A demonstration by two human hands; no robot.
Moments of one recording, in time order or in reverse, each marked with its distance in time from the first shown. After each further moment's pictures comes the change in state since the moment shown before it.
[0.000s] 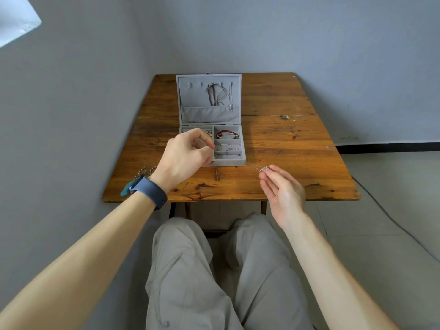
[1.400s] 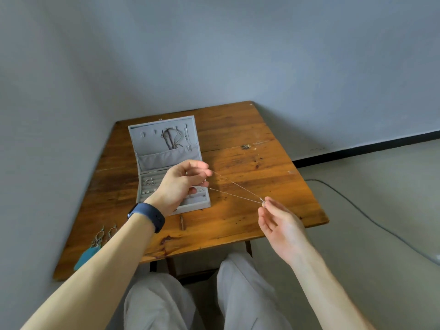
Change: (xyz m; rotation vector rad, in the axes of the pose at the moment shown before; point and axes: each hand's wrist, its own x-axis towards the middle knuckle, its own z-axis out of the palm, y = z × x) left_hand 0.090 0.011 0.070 -0.546 -0.273 -0.198; right_hand 0.033 -0.051 -0.058 0.185 0.011 0.169
